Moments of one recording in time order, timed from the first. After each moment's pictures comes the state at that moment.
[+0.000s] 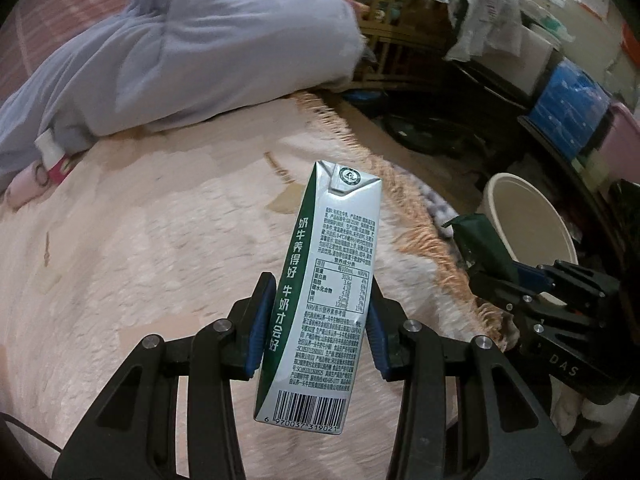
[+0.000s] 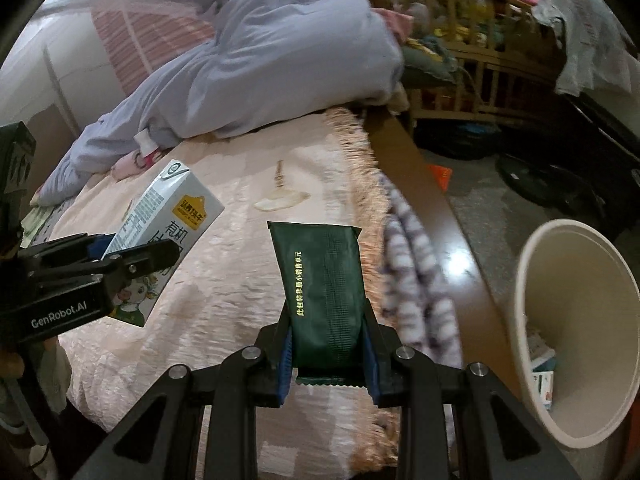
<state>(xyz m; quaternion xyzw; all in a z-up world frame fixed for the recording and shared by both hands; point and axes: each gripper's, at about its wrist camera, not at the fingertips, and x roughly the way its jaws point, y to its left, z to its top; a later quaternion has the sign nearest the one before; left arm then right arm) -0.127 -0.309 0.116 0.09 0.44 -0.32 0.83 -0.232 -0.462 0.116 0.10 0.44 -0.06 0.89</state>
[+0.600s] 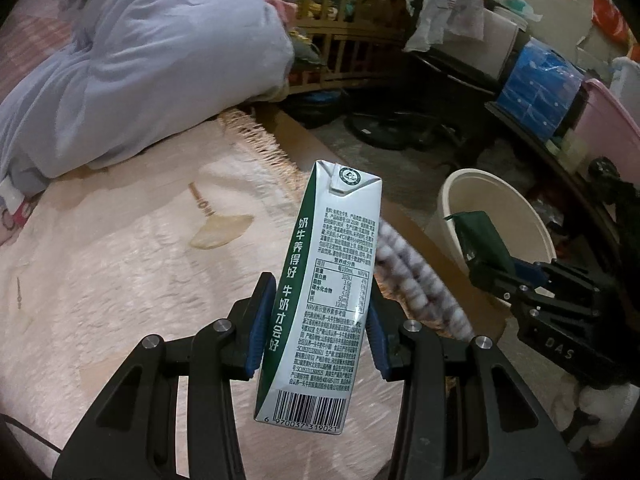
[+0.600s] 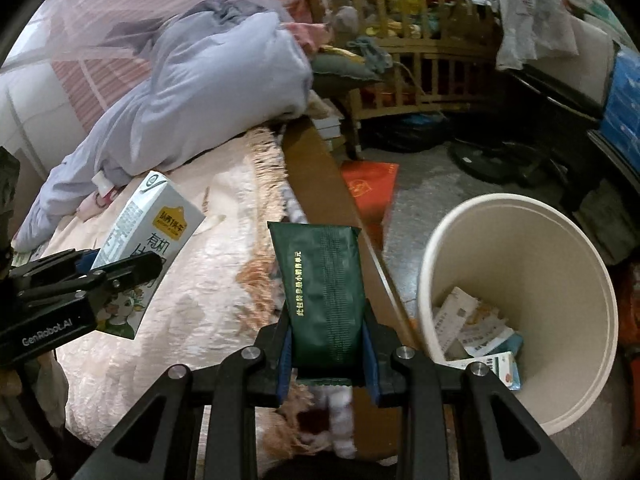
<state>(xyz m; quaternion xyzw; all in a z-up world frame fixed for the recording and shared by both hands) -0.140 -0.375 0.126 0.11 0.43 -0.37 0.82 -0.267 -0.533 0.125 0.14 0.43 -0.13 0.88</state>
